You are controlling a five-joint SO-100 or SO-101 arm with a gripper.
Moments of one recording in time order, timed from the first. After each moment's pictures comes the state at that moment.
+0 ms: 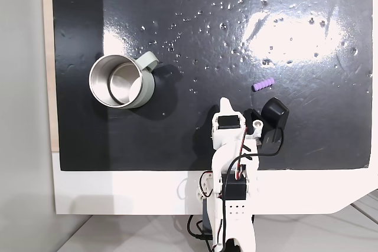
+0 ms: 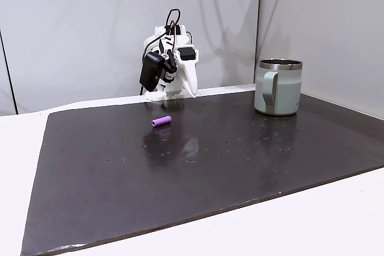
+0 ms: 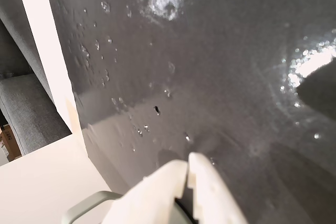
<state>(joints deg) -1.7 189.8 174.9 55.5 -1.8</state>
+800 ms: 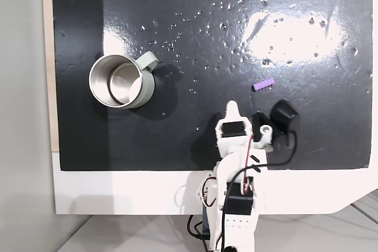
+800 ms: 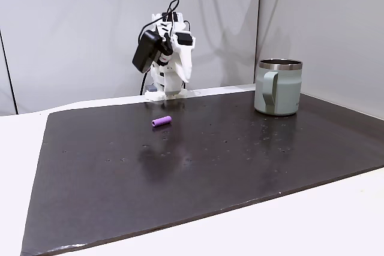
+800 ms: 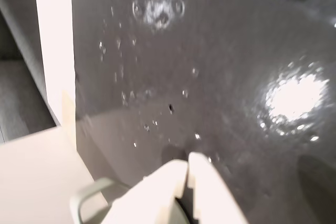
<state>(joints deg) 4.0 185.0 159.6 65.2 -14.4</state>
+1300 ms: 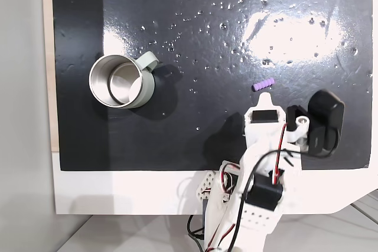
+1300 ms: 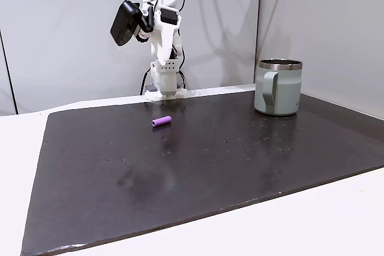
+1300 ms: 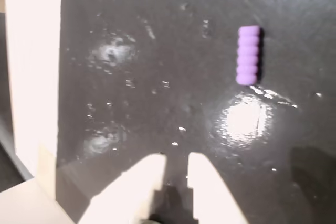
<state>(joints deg) 15.9 150.0 131.6 68.3 -26.0</state>
